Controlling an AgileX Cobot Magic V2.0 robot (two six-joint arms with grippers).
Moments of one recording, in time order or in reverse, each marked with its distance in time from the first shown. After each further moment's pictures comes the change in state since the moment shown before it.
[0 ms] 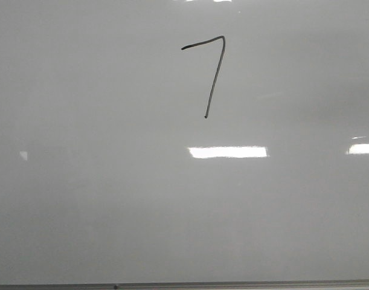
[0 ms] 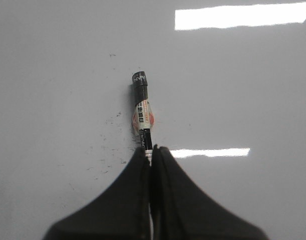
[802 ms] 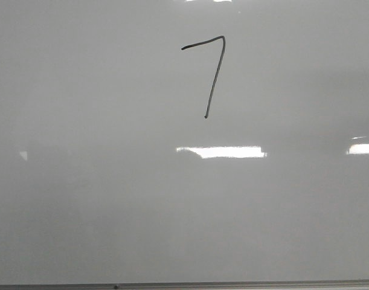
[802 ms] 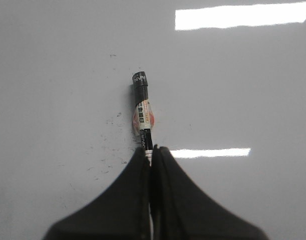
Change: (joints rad) left arm 0.000 0.000 0.000 0.000 0.000 0.000; right arm -0.183 -0.302 0.464 0.002 -0.529 0.000
